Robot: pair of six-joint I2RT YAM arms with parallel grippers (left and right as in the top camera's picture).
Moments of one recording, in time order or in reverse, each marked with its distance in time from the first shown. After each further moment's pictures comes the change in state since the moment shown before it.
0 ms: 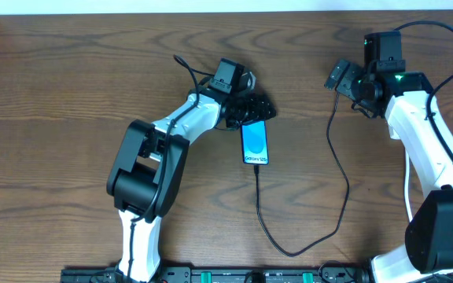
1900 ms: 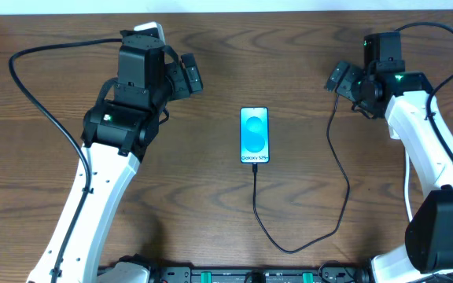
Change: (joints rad) left arm 0.164 -0.752 -0.029 -0.294 -0.613 0.210; right arm 0.000 0.000 0.000 -0.023 -0.002 -0.007
